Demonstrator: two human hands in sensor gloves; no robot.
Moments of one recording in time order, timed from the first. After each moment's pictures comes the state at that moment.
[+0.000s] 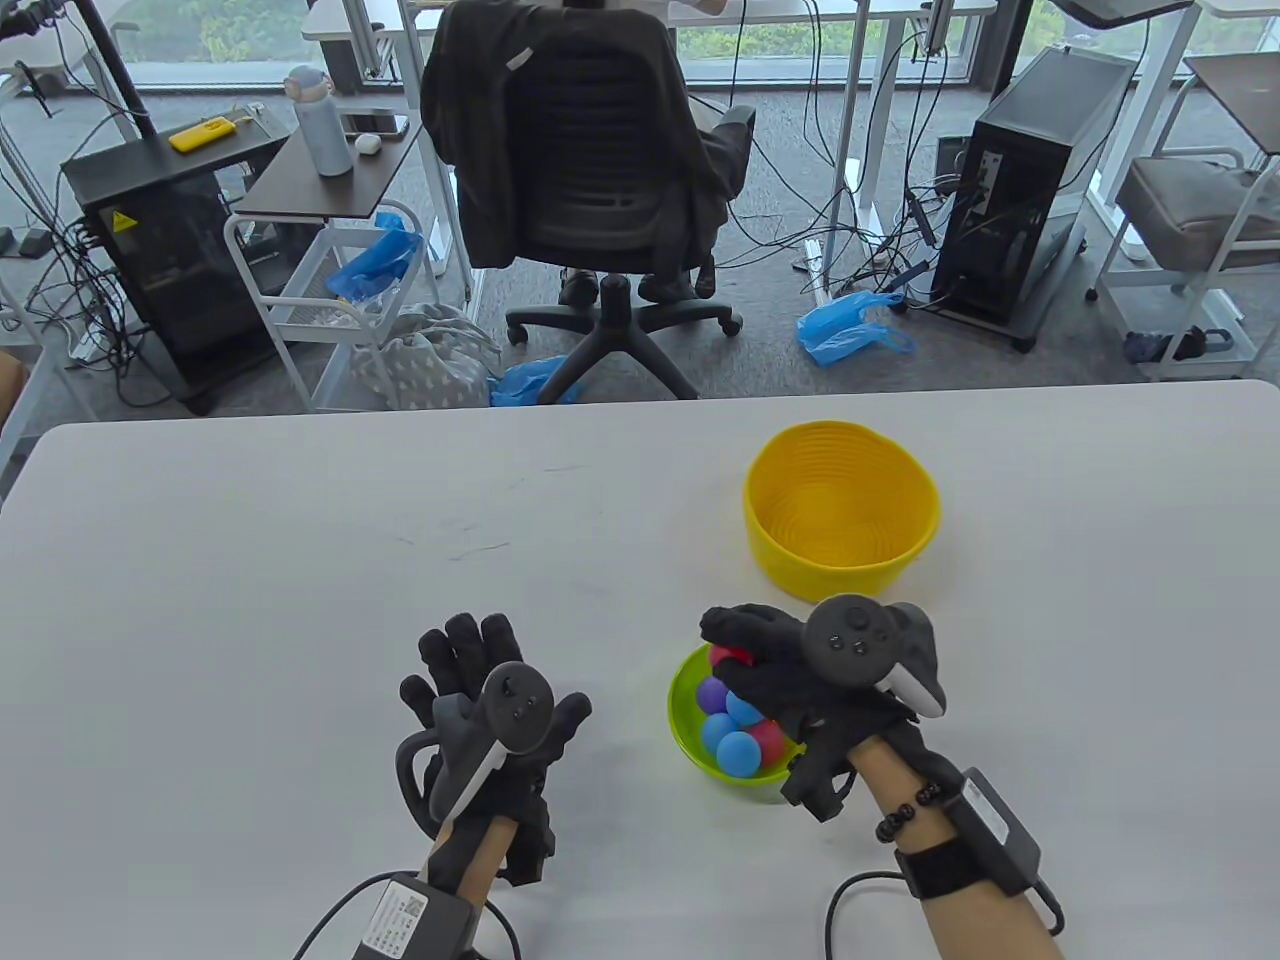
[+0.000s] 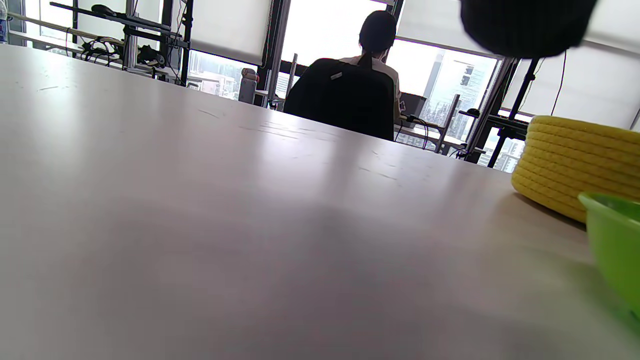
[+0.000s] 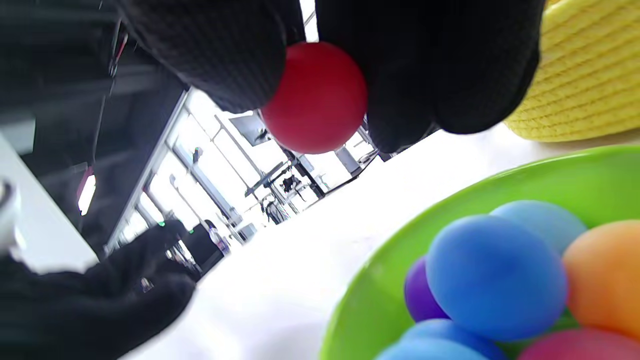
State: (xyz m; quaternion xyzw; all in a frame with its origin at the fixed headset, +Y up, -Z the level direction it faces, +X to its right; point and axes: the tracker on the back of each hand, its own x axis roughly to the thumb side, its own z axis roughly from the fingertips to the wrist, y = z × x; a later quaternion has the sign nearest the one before) left_hand -0.172 -0.715 -0.346 -0.01 0.03 0.13 0.99; right_hand 0.143 -0.672 -0.382 0.21 0.00 0.89 0.40
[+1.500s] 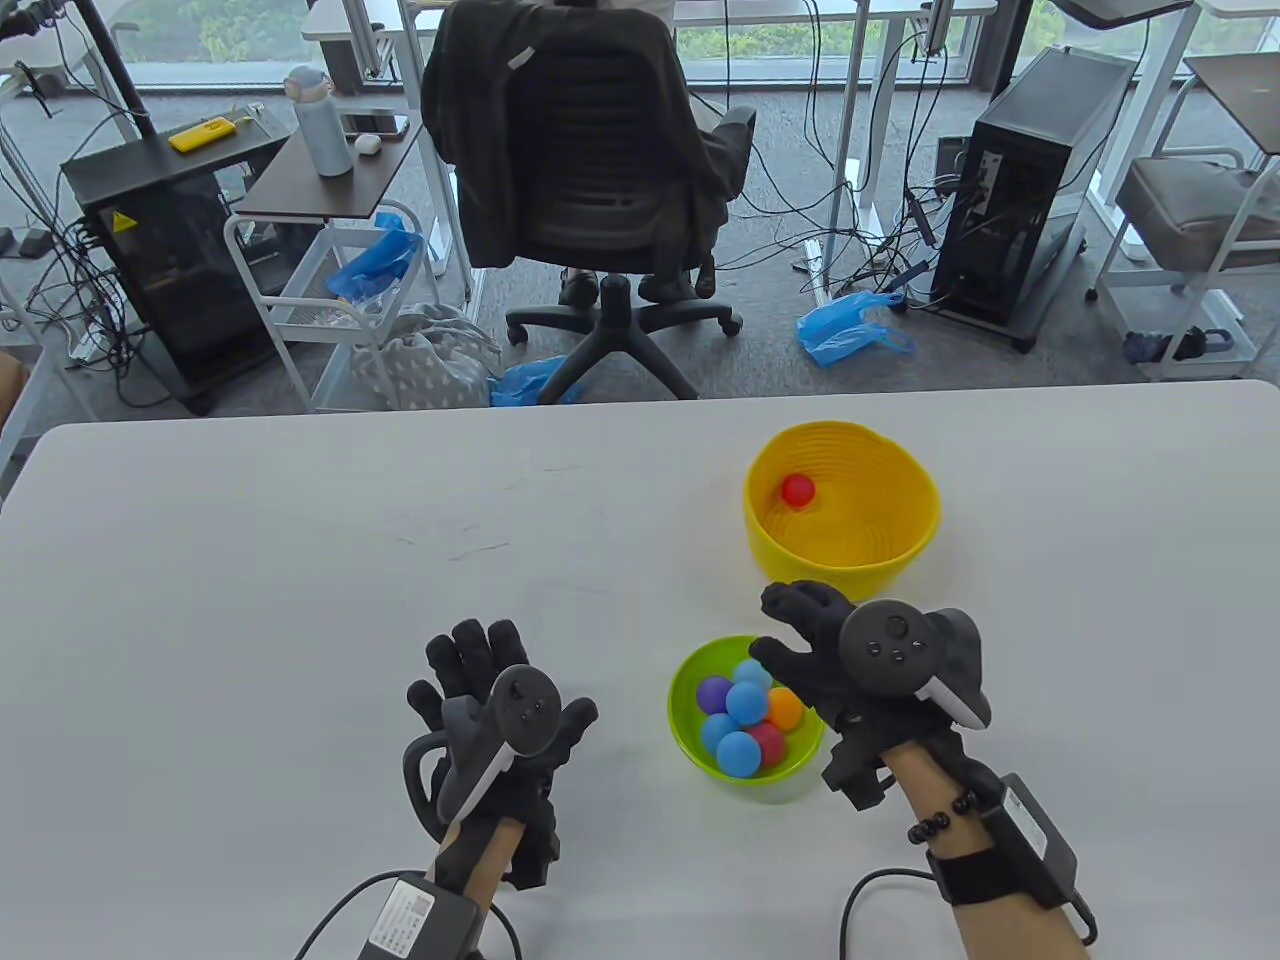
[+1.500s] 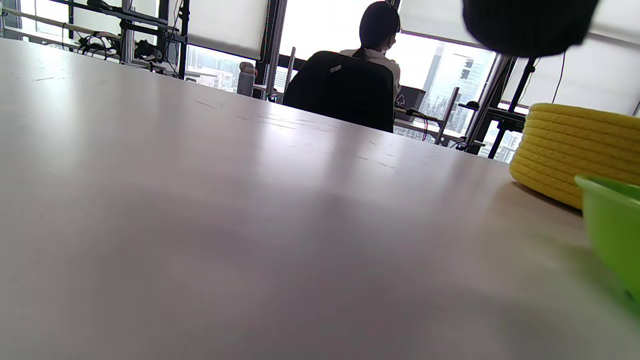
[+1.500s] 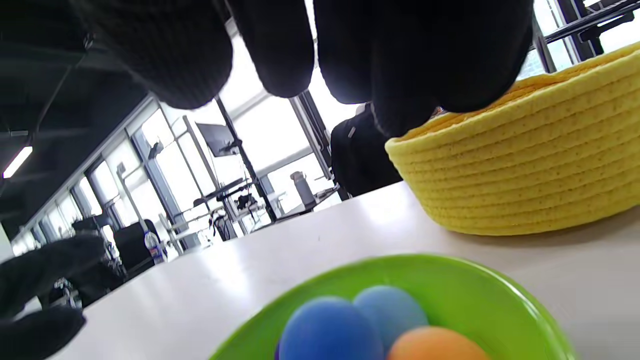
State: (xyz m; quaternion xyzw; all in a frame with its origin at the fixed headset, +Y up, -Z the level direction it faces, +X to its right) left_hand -0.167 -0.721 -0.345 -0.02 0.03 0.13 0.99; right_hand 0.143 -0.658 -0.368 0.18 -0.05 0.96 0.22
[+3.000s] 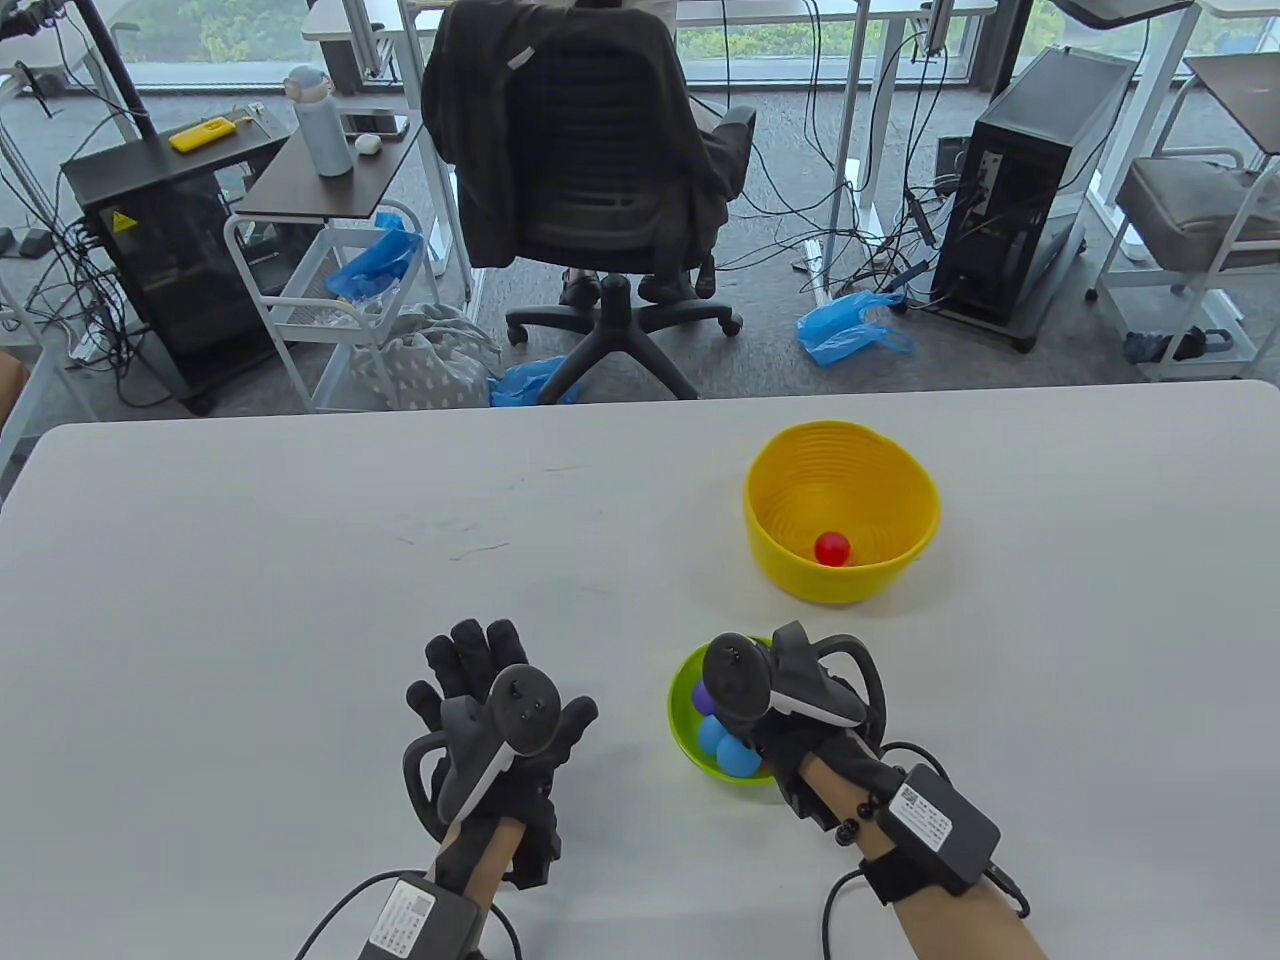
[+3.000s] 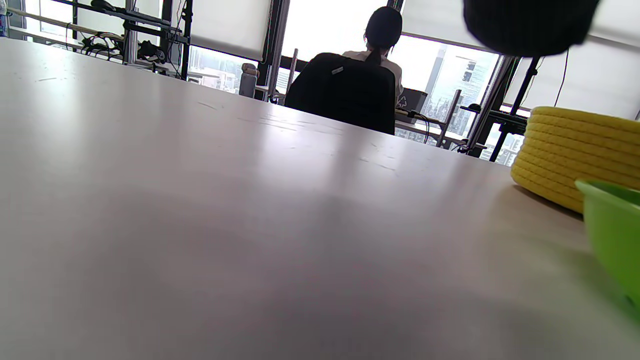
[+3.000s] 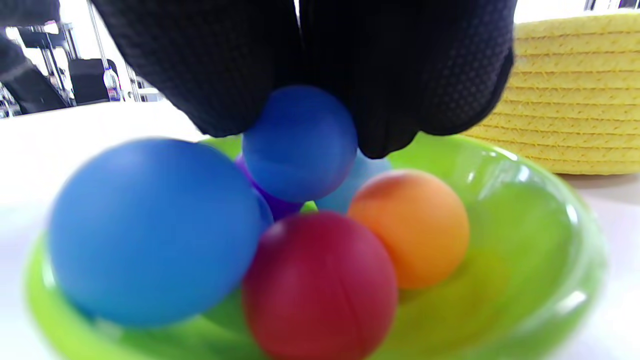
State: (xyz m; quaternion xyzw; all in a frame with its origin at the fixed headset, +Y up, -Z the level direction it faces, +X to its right) left_hand -0.167 -0.720 -0.345 -0.02 0.03 0.14 0.99; right_hand 0.084 -0.691 -0.378 0.19 0.03 0.98 0.05
